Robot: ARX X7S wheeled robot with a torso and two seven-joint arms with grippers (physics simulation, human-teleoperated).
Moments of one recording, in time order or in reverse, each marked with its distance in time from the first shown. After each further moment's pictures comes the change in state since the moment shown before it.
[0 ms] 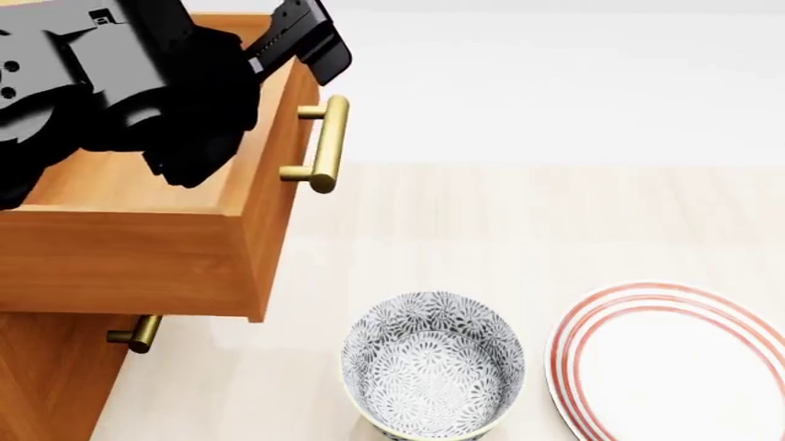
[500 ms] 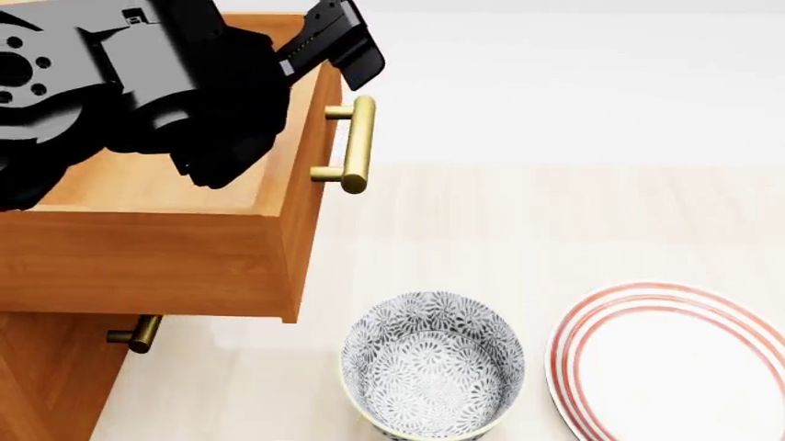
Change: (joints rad) left arm -0.053 -0.003 0.514 0.090 -0.481 0.126 0.042; right arm 0.005 0.006 -0.006 0.005 0.012 0.007 -0.009
